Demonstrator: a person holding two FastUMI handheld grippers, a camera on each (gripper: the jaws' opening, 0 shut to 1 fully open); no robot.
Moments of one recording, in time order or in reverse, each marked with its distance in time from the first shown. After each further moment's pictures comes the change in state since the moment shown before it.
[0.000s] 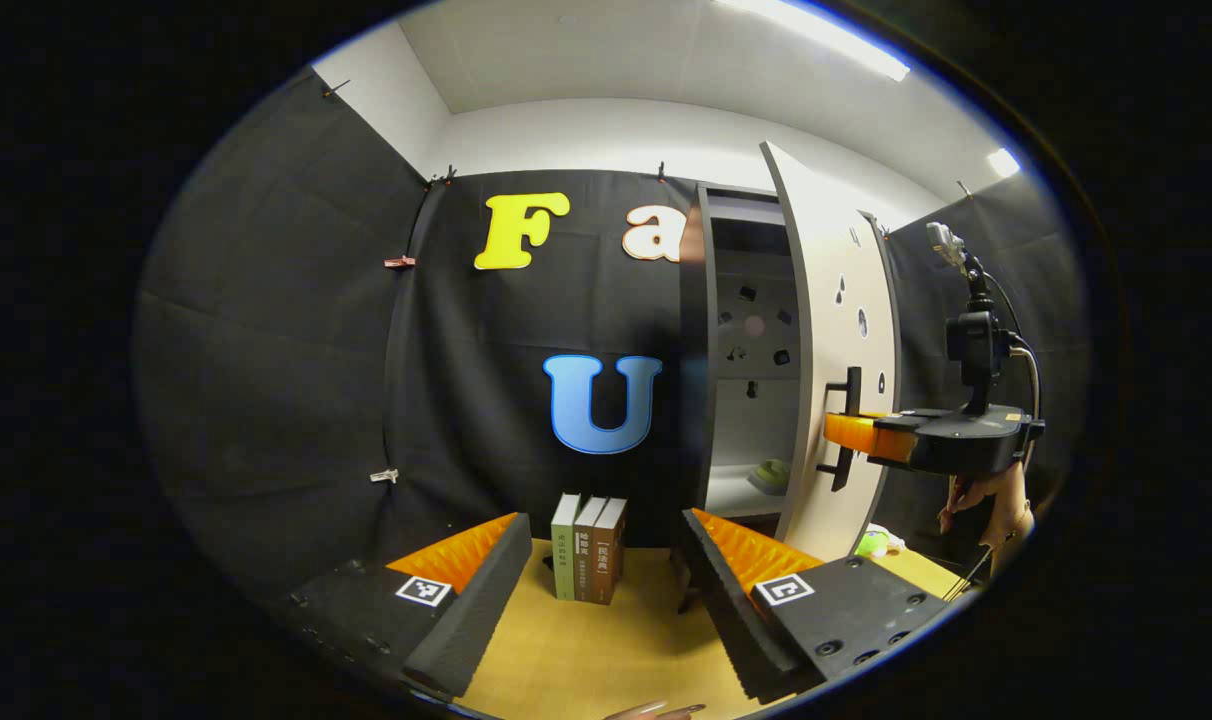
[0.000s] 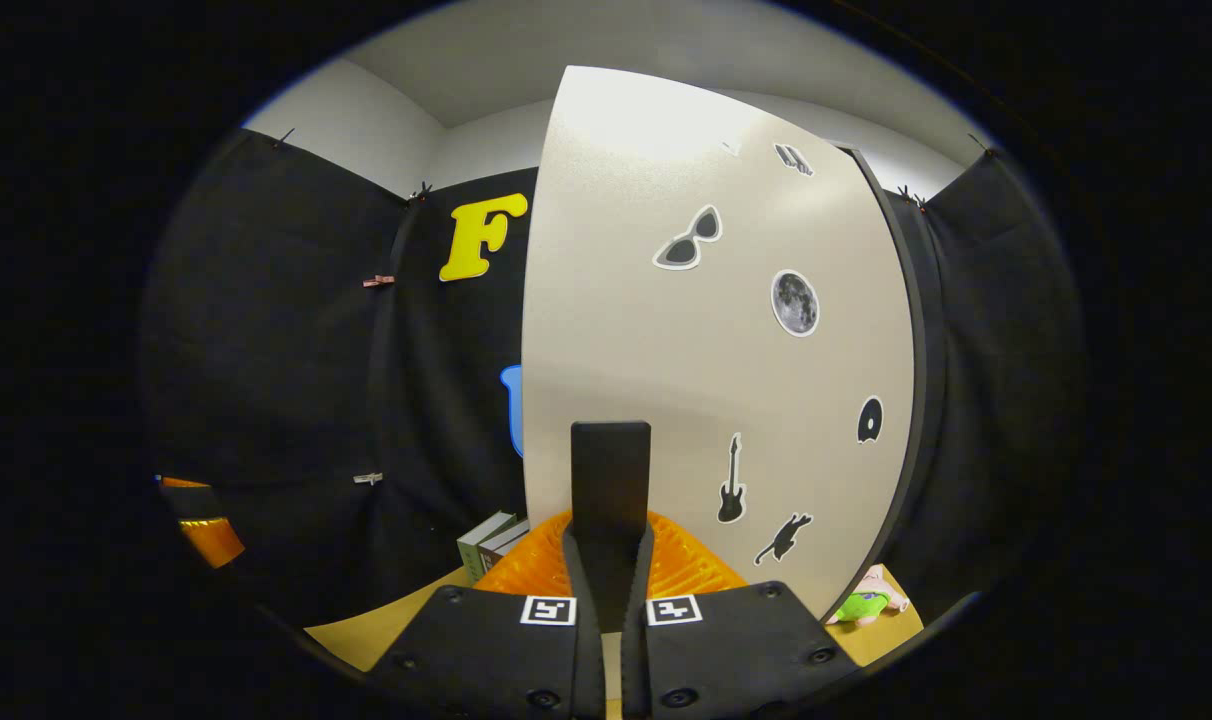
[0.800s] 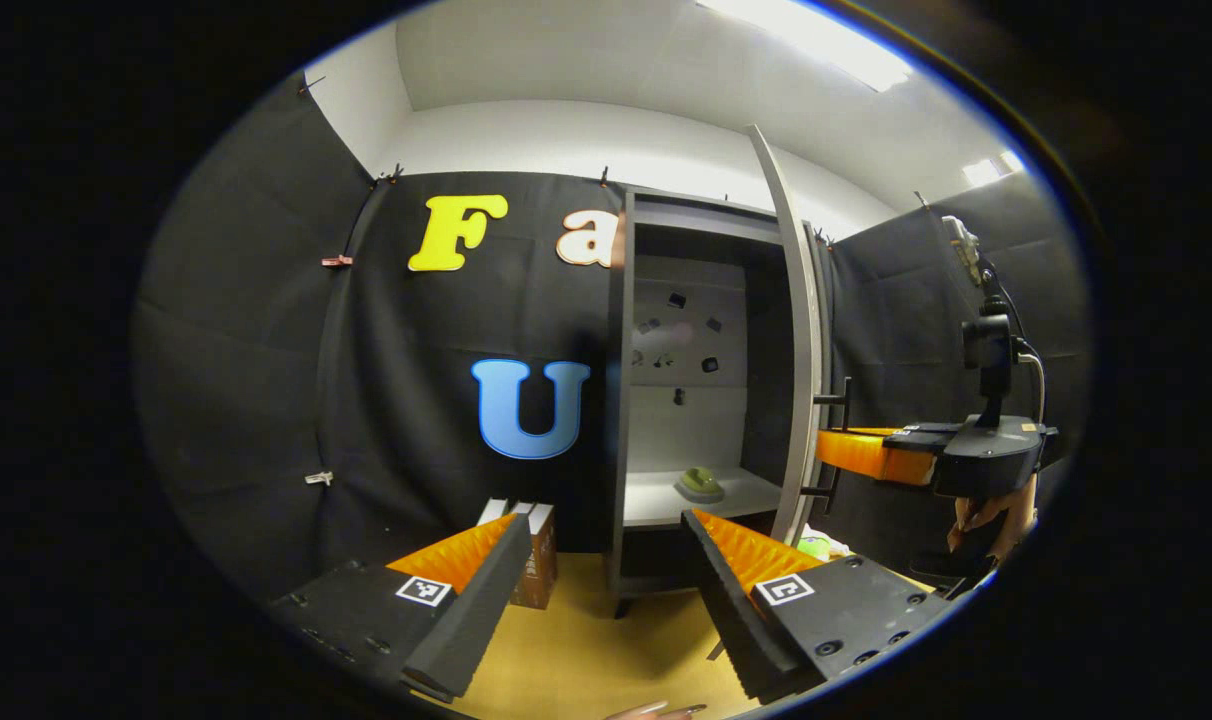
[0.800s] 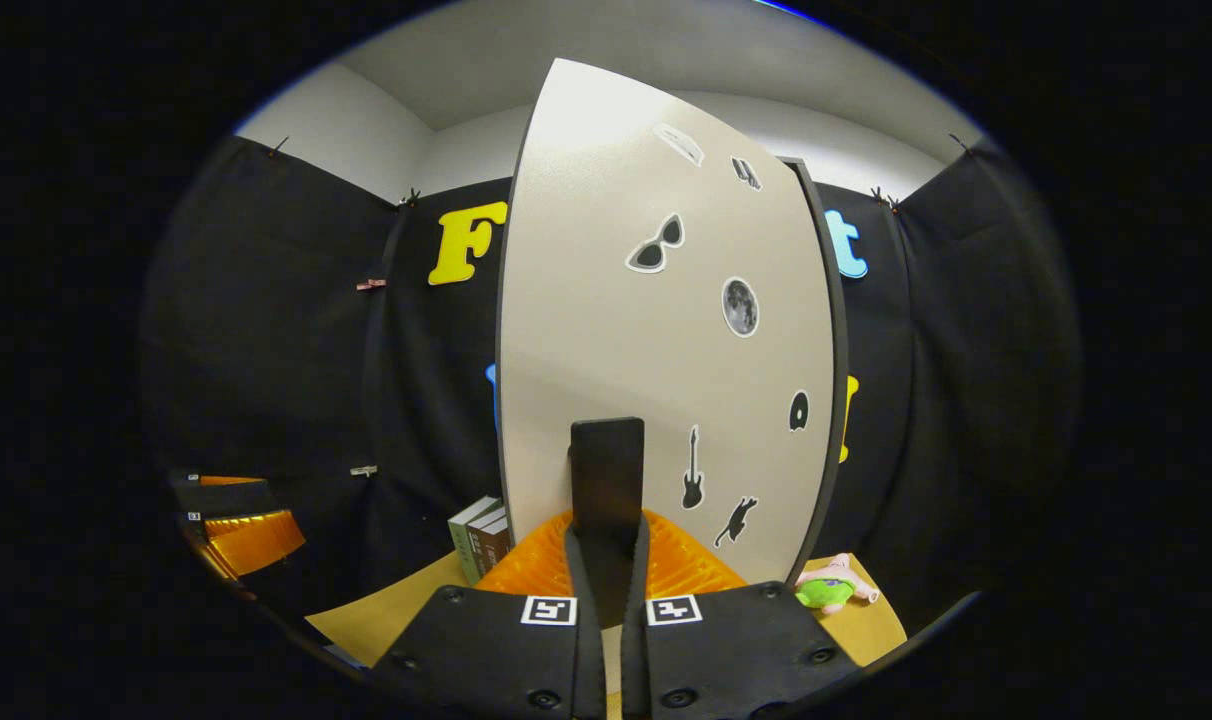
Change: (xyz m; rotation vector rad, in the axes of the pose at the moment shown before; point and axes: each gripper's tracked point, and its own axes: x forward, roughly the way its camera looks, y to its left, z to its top) left arm 0.002 -0.077 0.007 -0.010 -0.019 -0.183; right arm -0.042 -0.036 -0.001 0.005 0.002 -0.038
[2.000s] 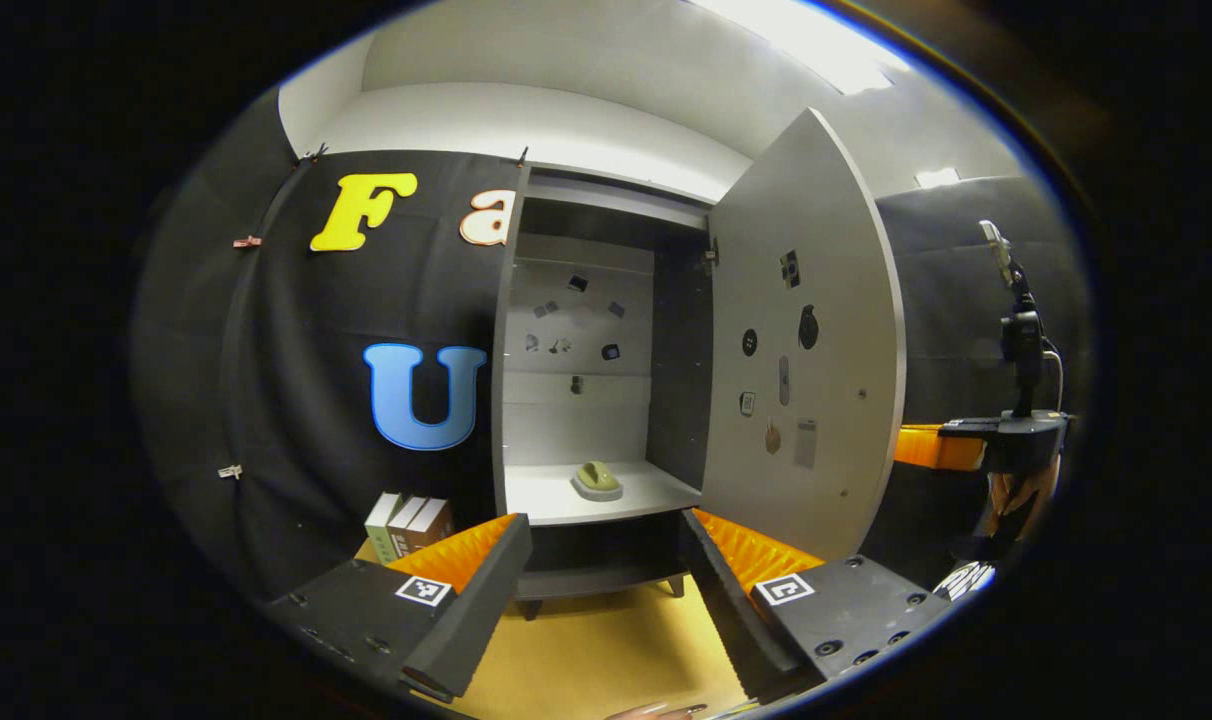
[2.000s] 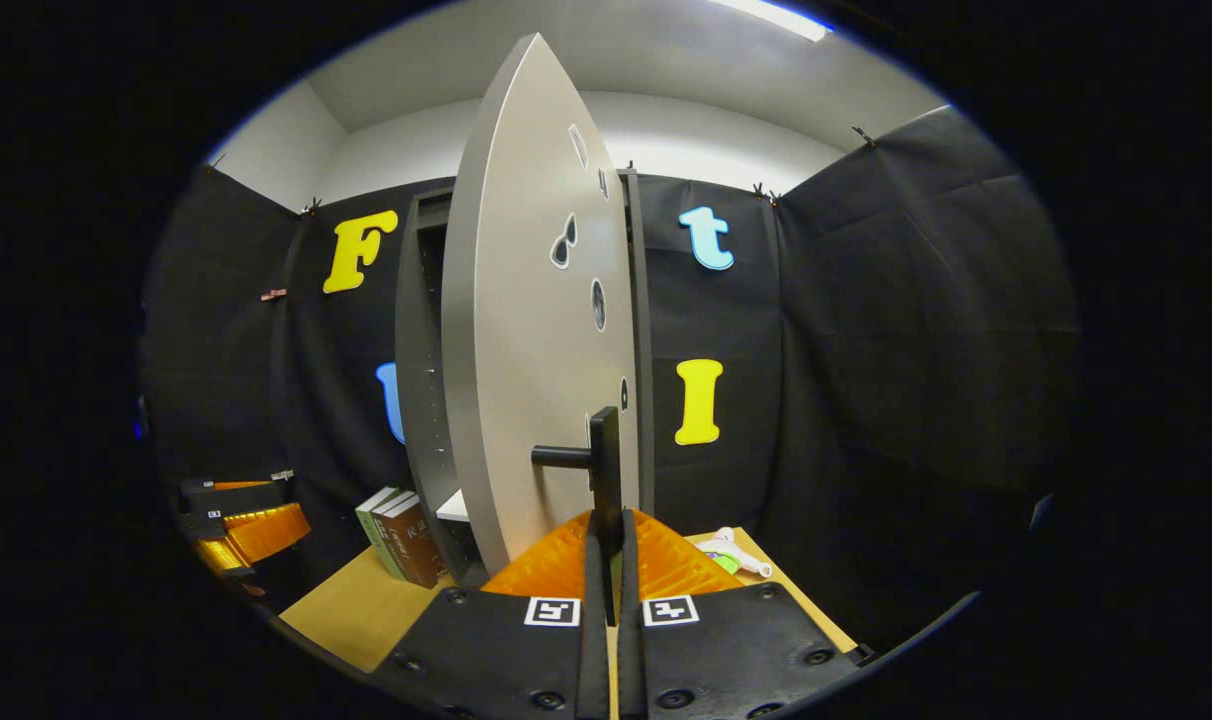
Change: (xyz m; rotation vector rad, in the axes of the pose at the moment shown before) left arm 0.043 -0.109 -0.007 -0.006 0.039 -0.240; right arm -0.059 -0.097 -0.001 0.048 0.035 -0.279
